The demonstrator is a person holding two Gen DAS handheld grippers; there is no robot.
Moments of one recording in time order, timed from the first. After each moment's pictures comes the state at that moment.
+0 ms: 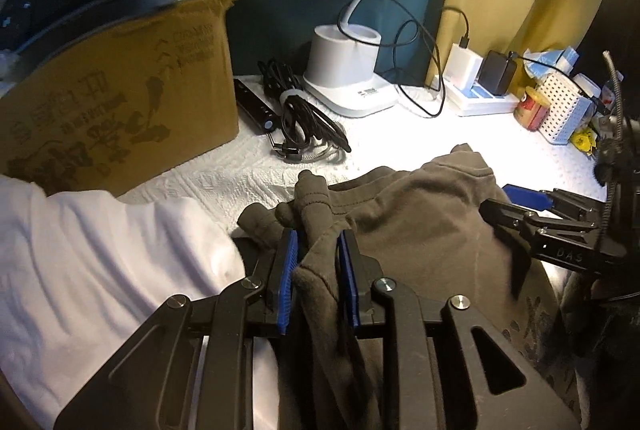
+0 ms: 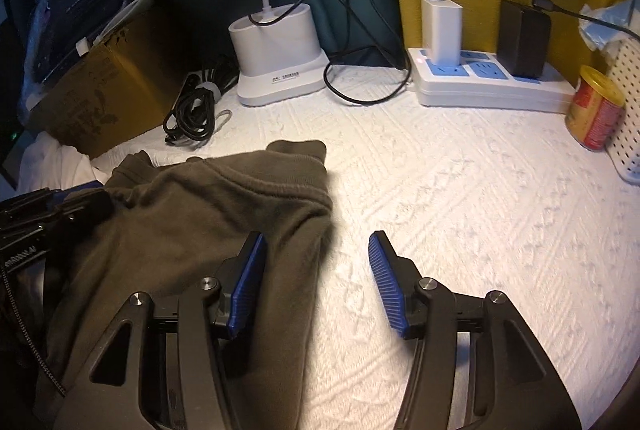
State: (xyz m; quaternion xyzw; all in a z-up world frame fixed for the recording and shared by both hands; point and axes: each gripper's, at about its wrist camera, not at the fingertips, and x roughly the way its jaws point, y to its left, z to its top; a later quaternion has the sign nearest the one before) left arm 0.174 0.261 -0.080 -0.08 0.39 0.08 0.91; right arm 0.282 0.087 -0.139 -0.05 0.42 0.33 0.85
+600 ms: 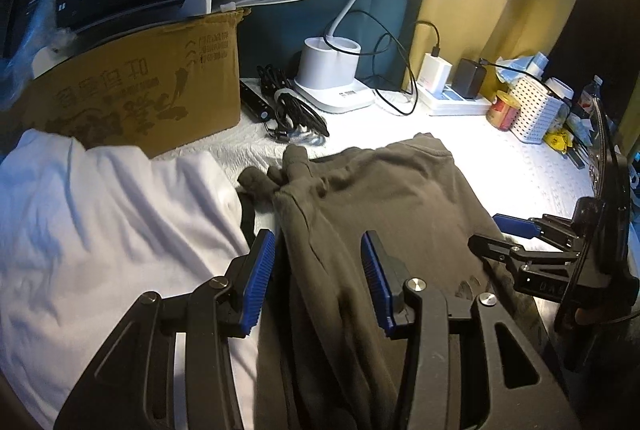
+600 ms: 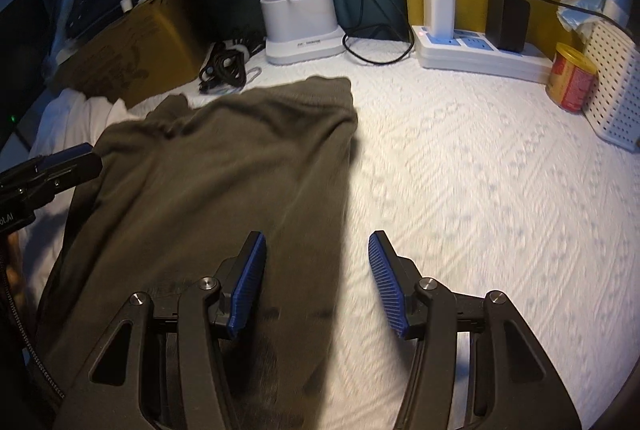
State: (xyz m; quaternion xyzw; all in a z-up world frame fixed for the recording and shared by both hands) left arm 0.120 0.240 -0.070 -0.09 0.37 0.07 0.92; right arm 0.226 0.063 -0.143 -0.08 0.42 0.33 0.84
